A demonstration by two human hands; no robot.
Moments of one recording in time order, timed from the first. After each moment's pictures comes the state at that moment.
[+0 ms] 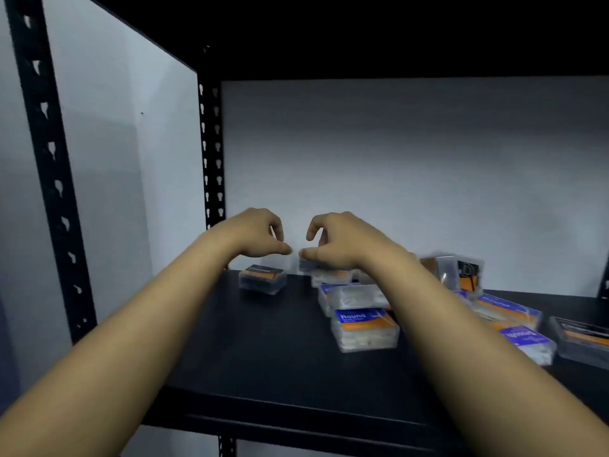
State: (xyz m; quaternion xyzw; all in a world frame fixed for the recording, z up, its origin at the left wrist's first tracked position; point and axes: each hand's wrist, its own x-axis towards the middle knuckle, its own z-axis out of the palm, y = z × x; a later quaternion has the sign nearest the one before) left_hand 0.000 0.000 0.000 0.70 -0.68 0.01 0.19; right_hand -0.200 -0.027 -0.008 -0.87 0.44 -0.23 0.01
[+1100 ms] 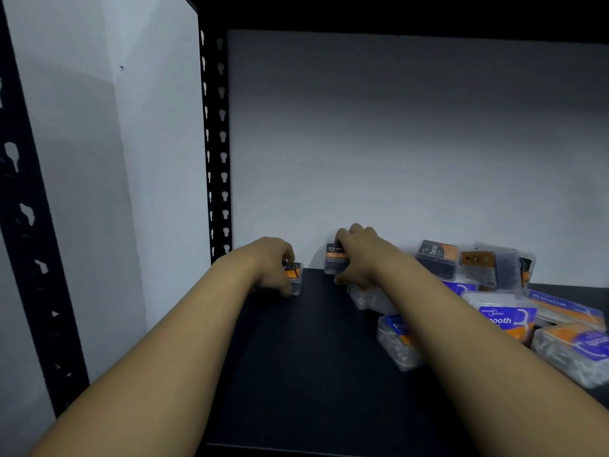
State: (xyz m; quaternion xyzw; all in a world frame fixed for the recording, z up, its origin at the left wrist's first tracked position) left_hand 0.040 -0.045 -0.064 0.68 -0.72 -0.07 0.12; right_hand -0.160 -0.097 -0.065 -0.84 0.54 -0.09 -0.08
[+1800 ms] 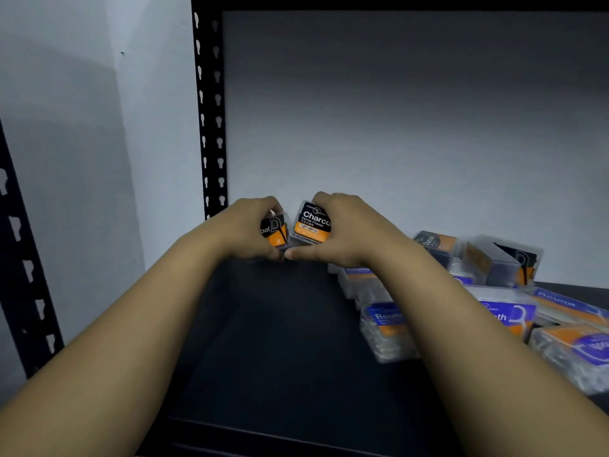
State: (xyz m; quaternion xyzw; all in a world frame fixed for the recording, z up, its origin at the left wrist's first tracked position) left_hand 0.047 -0.029 -0.047 0.65 -0.71 -0.01 0.27; right_hand -0.163 -0.051 -0.036 -0.88 0.38 -0.26 -0.01
